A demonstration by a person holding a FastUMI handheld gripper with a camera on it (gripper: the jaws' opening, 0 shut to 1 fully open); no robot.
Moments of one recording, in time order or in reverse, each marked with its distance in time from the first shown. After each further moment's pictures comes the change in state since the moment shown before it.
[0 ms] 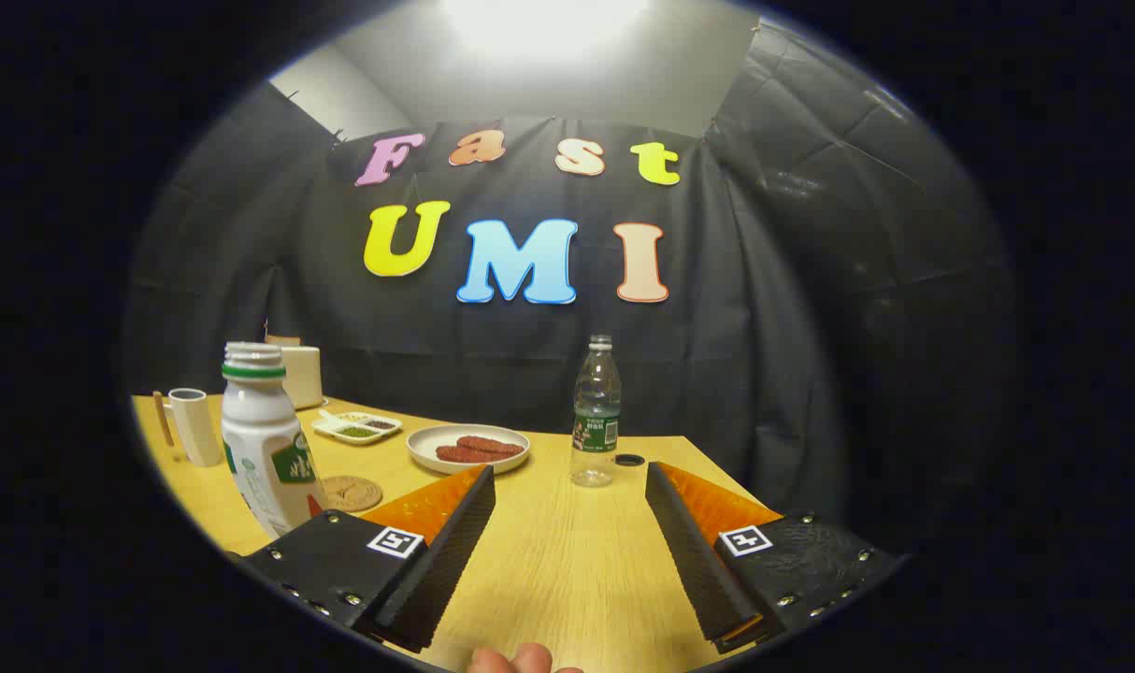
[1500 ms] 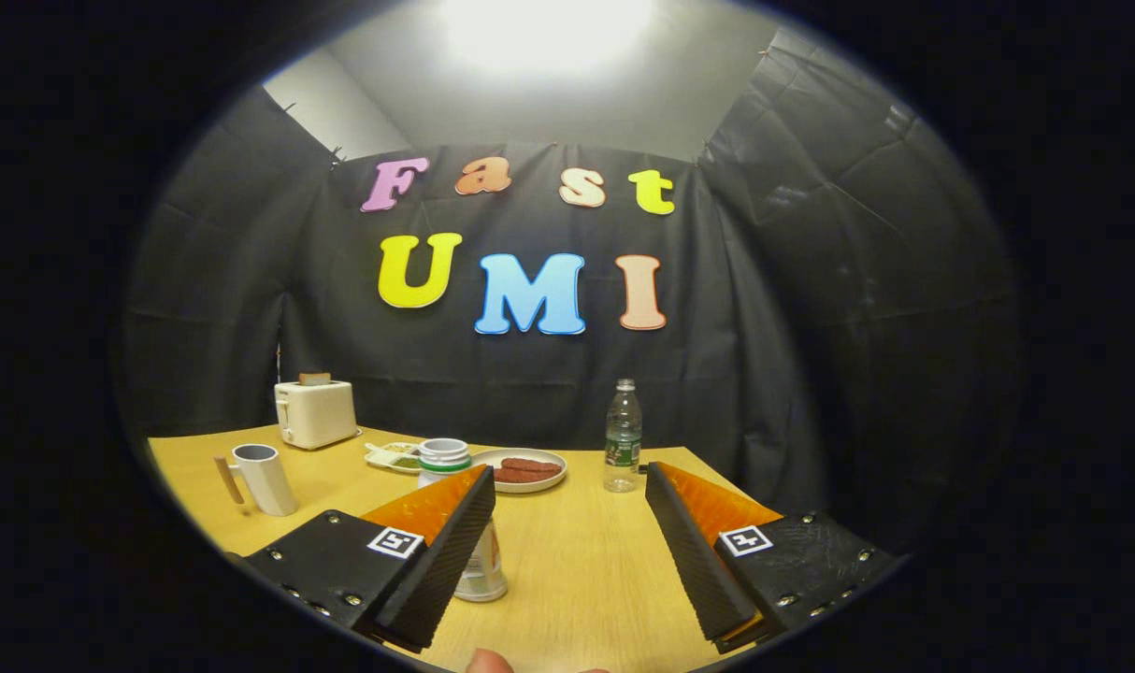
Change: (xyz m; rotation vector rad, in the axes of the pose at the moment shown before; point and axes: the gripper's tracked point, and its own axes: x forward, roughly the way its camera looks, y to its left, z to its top) arm -0.099 0.088 0.068 0.010 0.003 -0.035
